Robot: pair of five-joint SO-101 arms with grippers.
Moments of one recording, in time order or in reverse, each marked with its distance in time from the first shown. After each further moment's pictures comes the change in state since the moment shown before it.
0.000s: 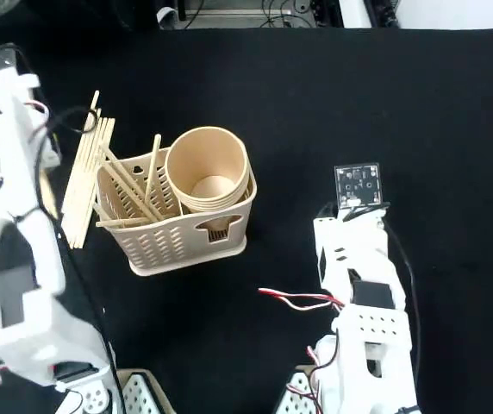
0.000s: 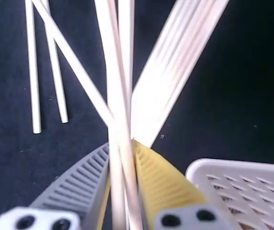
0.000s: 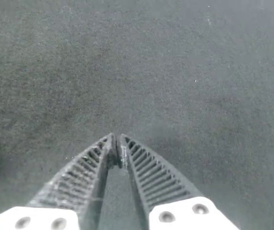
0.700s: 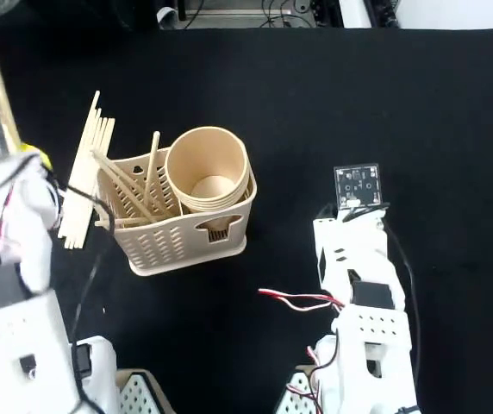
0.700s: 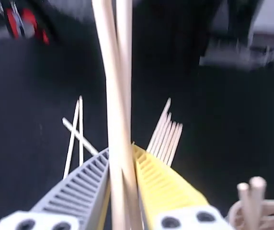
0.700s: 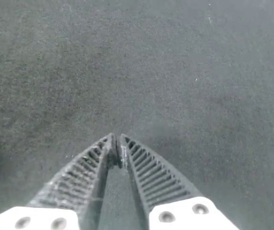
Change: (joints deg) left arm 1.0 -66.5 52.6 -35.1 -1.3; right arm 0.0 0.0 0.4 0.0 0.0
